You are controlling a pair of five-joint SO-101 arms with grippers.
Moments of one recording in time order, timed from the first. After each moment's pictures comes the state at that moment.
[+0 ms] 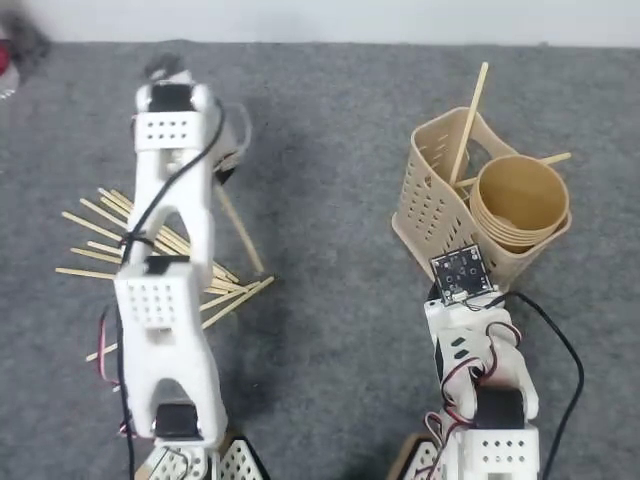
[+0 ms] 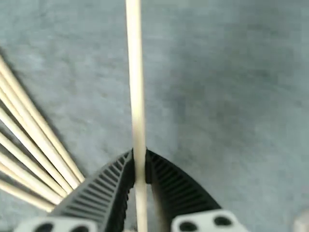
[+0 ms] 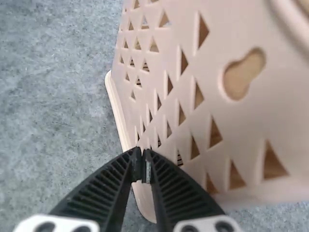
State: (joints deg) left arm -6.4 43.0 -46.1 98.9 33.5; right arm -4.0 -103.2 95.2 51.5 19.7
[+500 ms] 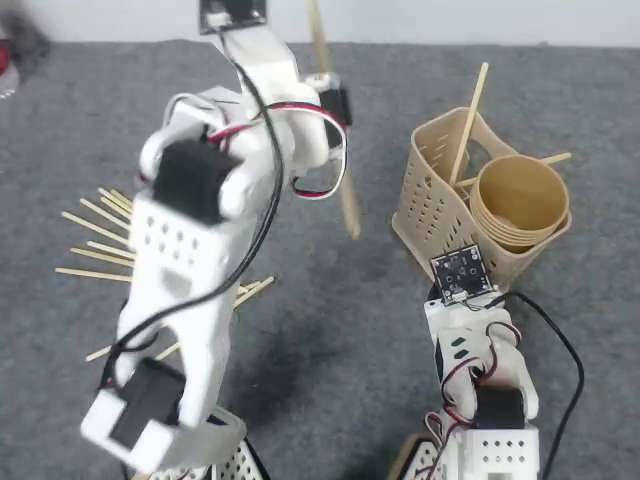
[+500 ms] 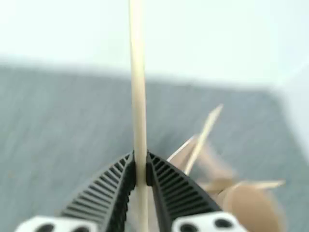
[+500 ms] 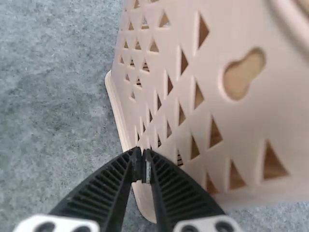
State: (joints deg) left arm 21.5 -4.3 -34.7 85.7 31.6; right arm -4.0 -103.2 95.2 51.5 19.7
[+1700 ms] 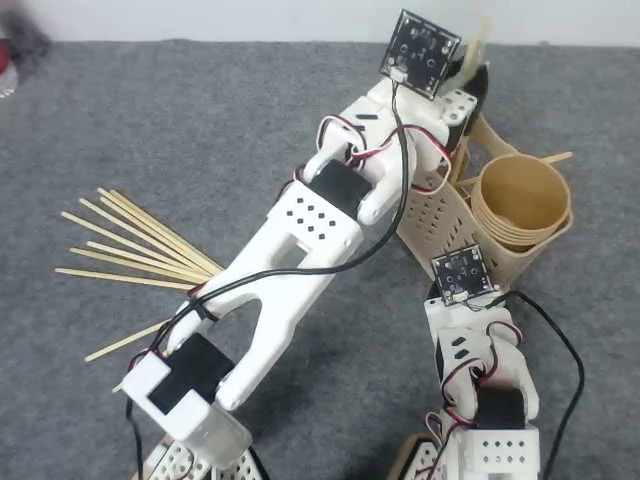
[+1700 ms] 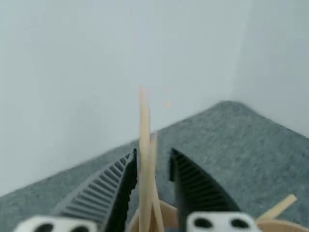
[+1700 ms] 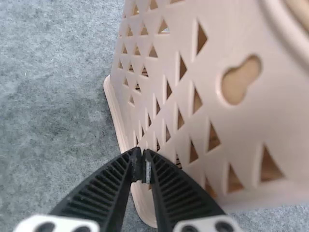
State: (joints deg) left arm 33.1 6.5 -6.1 25.0 7.6; right arm -4.0 -103.2 95.2 50.5 19.7
